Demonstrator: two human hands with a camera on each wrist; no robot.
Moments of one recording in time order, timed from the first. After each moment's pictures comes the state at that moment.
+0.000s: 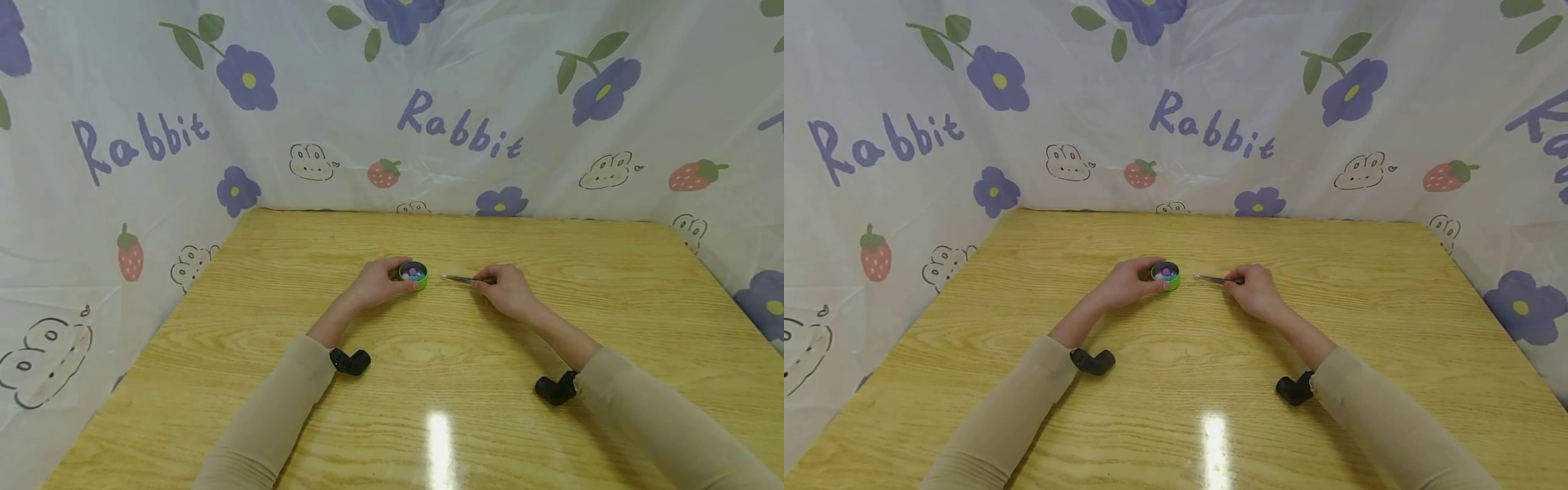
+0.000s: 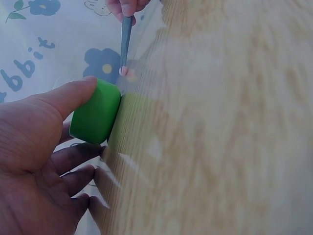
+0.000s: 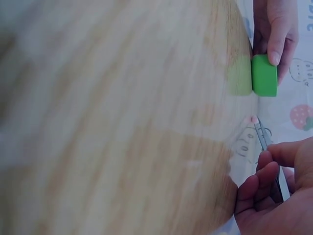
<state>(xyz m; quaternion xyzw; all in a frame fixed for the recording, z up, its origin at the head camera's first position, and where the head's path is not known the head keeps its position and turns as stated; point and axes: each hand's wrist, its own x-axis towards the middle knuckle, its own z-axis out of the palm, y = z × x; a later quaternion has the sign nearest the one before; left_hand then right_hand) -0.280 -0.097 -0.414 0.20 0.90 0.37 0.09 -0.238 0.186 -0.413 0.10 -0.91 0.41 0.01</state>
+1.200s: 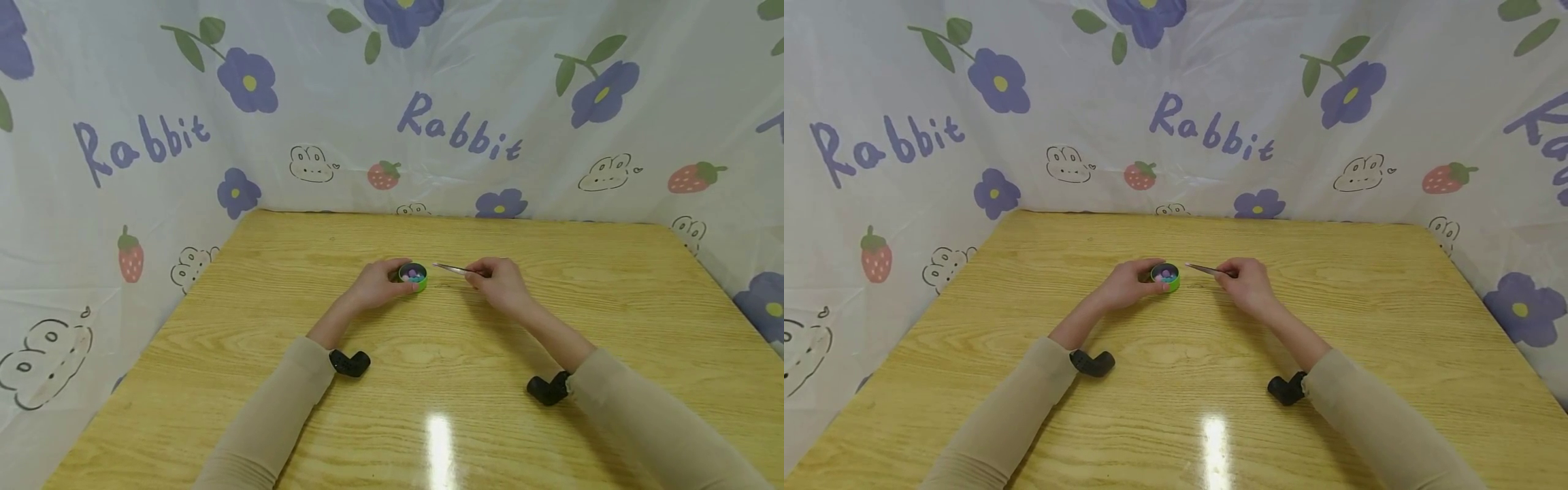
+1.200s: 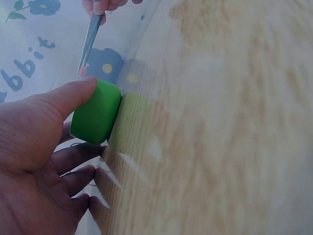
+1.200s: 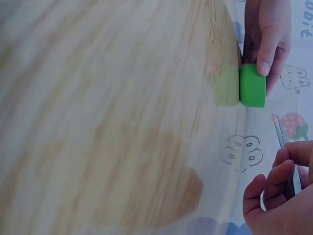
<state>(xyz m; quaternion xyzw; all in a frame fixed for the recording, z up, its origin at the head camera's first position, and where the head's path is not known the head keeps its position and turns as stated) -0.280 -0.099 -0.414 0.21 0.89 0.38 0.10 -0.237 0.172 -0.398 0.07 -0.88 0.46 0.02</state>
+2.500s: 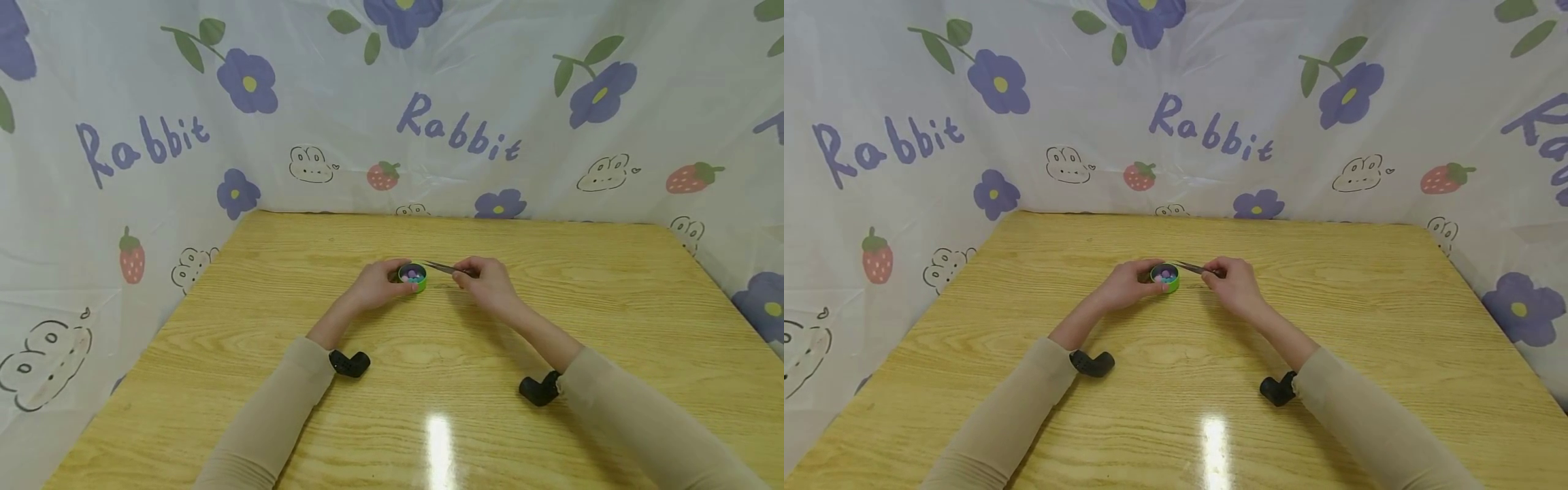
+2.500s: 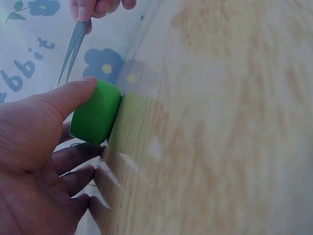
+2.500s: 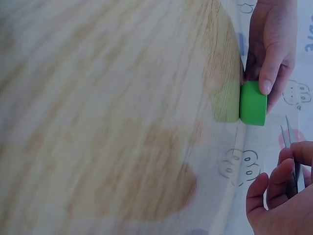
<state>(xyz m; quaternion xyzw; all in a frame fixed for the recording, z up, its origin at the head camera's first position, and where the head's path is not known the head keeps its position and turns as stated) -0.278 -0.097 -0.413 0.20 0.90 0.38 0.09 -0.235 0.152 -0.396 0.09 -0.87 0.48 0.03</state>
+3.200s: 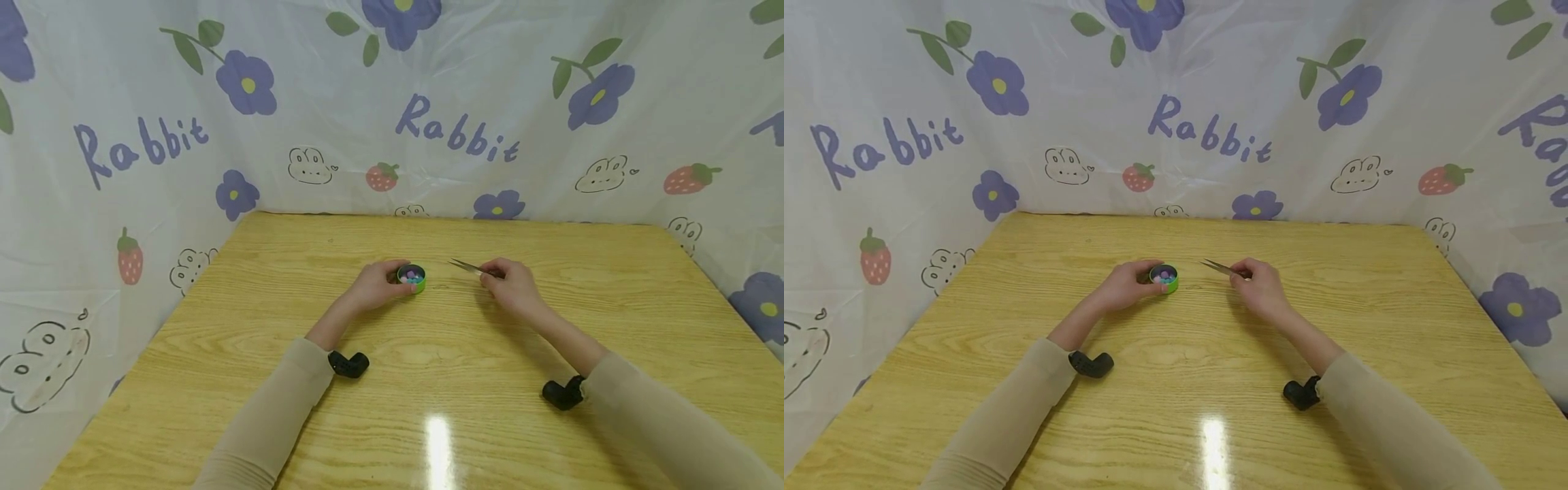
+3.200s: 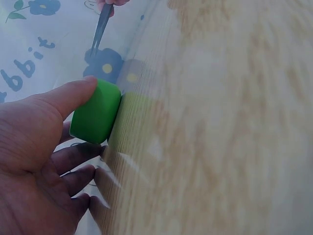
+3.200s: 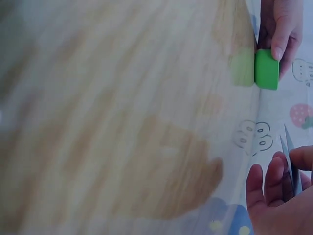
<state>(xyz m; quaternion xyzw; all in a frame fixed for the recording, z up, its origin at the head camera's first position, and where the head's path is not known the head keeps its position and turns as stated) -0.278 -0.098 -0.413 0.21 0.89 0.39 0.09 -0.232 0.193 -0.402 0.06 -0.88 0.48 0.02</state>
